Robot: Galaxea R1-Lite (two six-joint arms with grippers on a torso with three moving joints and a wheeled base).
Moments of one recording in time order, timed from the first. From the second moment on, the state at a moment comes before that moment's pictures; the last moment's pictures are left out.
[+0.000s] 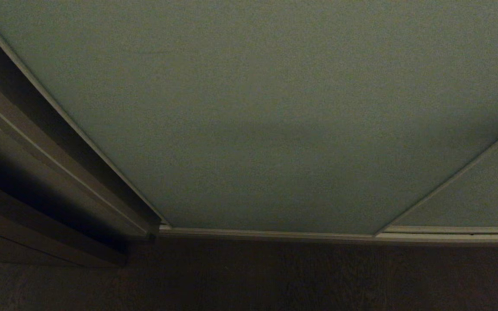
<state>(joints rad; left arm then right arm) 0.00 0.00 -0.01 0.01 -0.04 0.07 -0.67 1.47 -1.40 0.18 0.76 0.51</state>
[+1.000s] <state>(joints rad) 0.00 0.00 -0.01 0.01 -0.04 0.07 -0.34 1.05 -0.83 0.16 0.46 0.07</state>
